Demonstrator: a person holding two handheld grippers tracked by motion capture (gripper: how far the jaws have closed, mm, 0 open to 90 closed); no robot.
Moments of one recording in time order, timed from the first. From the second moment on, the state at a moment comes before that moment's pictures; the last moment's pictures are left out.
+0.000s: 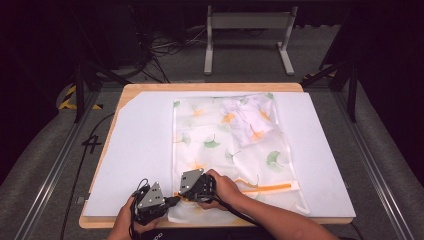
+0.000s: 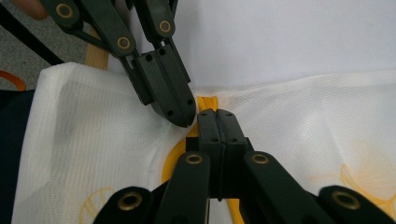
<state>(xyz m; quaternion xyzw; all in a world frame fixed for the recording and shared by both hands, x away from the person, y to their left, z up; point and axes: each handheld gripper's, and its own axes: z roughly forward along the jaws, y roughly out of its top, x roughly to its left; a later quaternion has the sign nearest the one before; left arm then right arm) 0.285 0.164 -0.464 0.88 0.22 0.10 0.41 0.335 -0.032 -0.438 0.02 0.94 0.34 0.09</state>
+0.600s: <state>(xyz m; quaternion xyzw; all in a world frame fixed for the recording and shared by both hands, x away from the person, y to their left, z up) 0.303 0.177 -0.457 0.84 0.29 0.09 0.46 0.327 -0.031 -0.441 0.02 0.93 0.35 0.11</state>
